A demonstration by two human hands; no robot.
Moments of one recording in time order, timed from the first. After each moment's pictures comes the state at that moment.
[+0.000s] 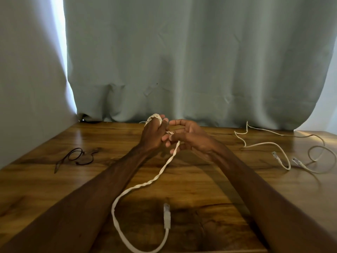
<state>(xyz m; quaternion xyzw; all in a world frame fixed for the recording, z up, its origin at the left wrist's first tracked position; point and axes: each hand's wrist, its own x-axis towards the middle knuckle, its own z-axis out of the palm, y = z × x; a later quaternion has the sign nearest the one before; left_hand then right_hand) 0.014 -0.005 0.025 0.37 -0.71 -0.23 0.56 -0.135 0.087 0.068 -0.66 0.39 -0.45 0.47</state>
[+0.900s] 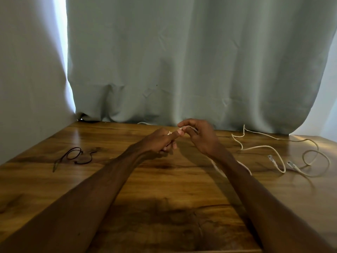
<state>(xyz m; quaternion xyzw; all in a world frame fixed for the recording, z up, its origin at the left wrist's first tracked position) 0.014 0.016 0.036 0.35 -0.77 -0.43 0.32 -0.171 0.057 0.056 -0.74 0.49 -0.46 0.02</state>
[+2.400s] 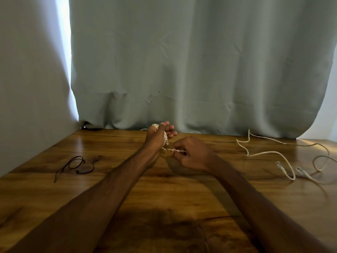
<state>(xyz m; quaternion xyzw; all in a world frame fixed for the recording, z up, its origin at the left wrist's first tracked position) -0.006 -0.010 0.048 0.30 -0.45 -0.56 0.63 -0.139 0.073 0.054 -0.84 0.47 -0.25 -0.07</state>
